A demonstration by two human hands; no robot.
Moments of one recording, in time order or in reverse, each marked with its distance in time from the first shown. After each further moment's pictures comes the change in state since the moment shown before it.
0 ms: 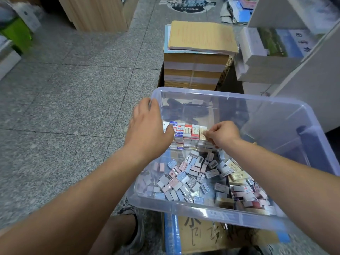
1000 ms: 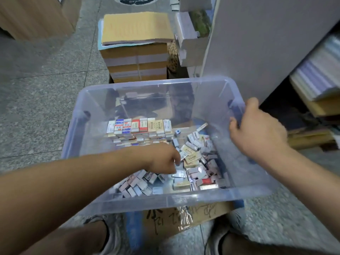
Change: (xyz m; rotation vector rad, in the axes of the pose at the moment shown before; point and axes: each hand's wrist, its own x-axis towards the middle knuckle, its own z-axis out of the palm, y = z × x) left_hand 0.000 0.098 0.124 0.304 -0.937 0.624; right_hand -0.111 0.073 -0.168 -0.651 0.414 -0.152
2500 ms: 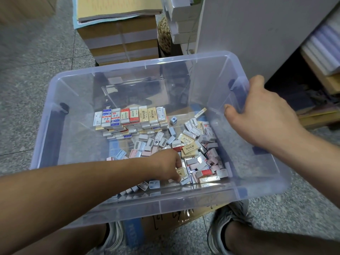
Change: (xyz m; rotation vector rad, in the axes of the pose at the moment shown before) left_hand 0.049 0.003 0.064 -0.337 -0.047 -0.213; right_hand 0.009 0.005 0.004 0.110 -0.085 0.062
